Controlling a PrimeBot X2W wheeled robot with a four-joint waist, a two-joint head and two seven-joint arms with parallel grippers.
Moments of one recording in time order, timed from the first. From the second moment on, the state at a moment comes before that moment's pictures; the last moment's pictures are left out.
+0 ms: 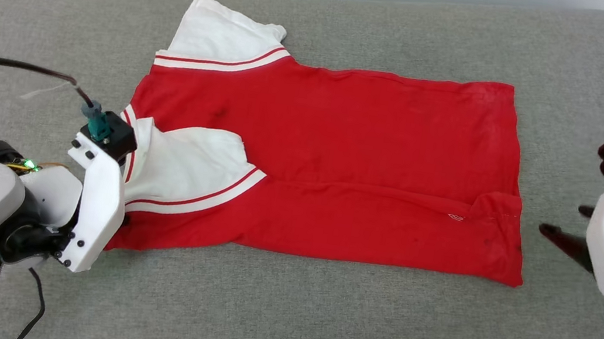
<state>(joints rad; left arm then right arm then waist) -0.77 0.84 -0.95 0.22 -1.01 -0.12 0.75 -0.70 -0.81 0.66 0.14 0.86 0.13 0.76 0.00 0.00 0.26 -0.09</state>
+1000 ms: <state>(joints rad) -0.66 0.91 -0.95 0.09 -1.04 -0.09 0.67 -0.68 -0.80 0.82 0.30 0.99 0.13 0.63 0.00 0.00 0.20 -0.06</state>
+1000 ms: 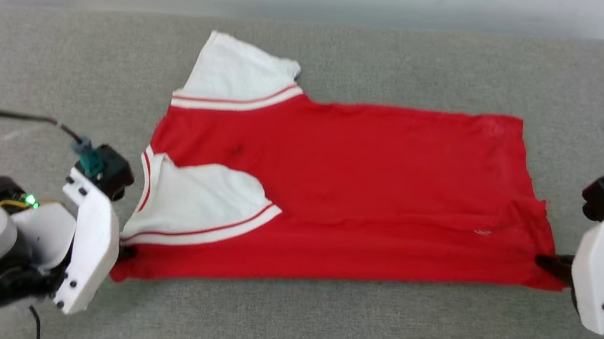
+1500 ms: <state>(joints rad) -0.50 0.93 -0.99 0.01 -1.08 -0.03 0.62 -0.53 -0.88 0.85 0.24 1.04 0.13 0.62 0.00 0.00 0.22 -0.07</state>
